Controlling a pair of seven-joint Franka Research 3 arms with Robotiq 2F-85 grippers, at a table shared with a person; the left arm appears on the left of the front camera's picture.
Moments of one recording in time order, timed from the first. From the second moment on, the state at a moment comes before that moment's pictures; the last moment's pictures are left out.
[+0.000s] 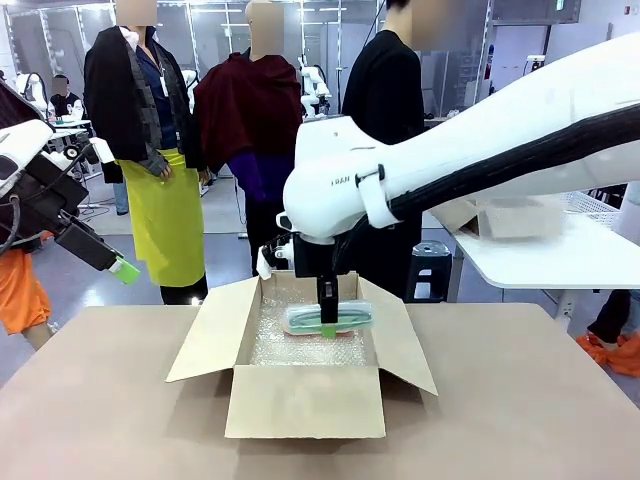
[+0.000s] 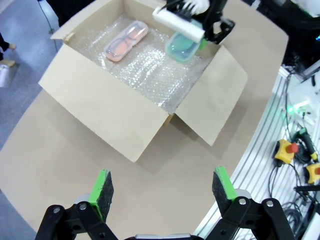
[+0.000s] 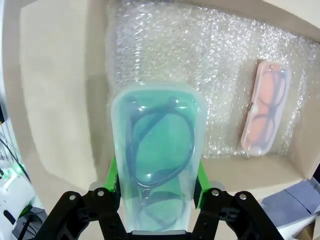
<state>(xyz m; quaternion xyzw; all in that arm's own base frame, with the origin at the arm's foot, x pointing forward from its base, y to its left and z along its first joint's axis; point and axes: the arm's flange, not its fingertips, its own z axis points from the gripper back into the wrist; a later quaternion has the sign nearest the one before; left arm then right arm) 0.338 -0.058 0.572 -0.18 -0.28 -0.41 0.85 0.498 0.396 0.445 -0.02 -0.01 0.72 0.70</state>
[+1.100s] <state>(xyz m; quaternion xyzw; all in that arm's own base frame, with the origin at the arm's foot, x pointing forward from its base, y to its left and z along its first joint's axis) 0.338 -0.058 0.572 -0.18 -0.28 -0.41 0.85 0.550 0.411 0.329 0.01 -0.04 0.70 0.71</state>
